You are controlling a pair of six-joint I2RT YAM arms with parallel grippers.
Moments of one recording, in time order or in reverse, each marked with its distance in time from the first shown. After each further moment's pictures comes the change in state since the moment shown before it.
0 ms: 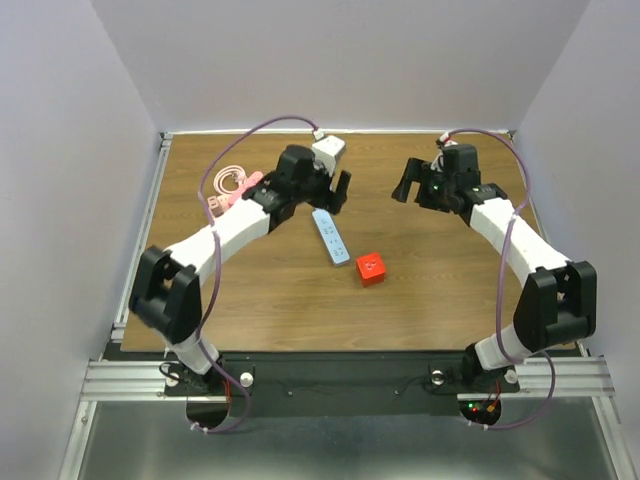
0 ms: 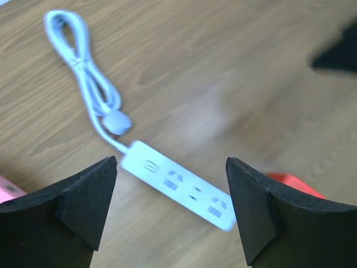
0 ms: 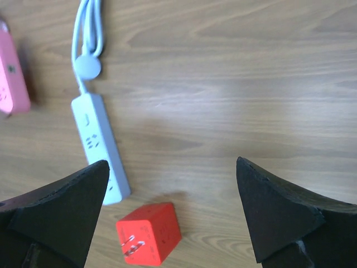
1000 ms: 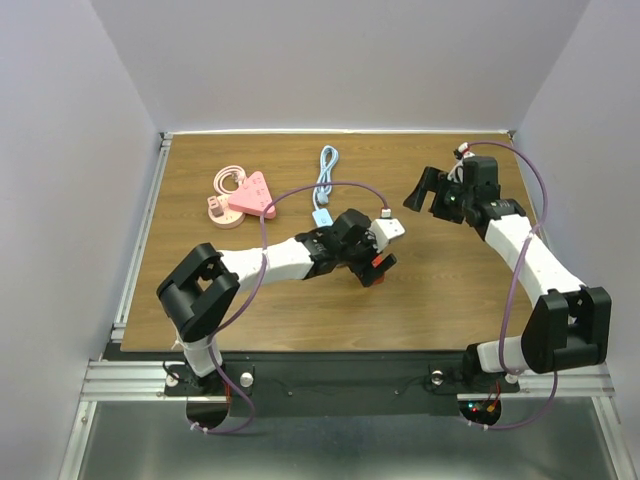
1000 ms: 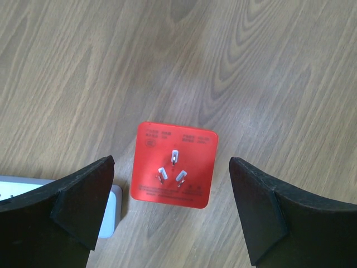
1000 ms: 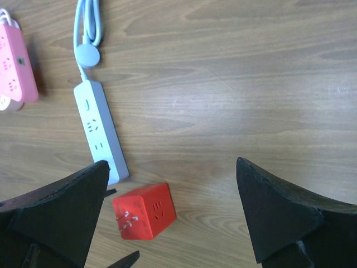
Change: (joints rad) left arm -0.352 0.069 -0.239 0.155 0.058 0.157; right arm -0.101 -0.138 -0.125 0.013 -0.130 0.006
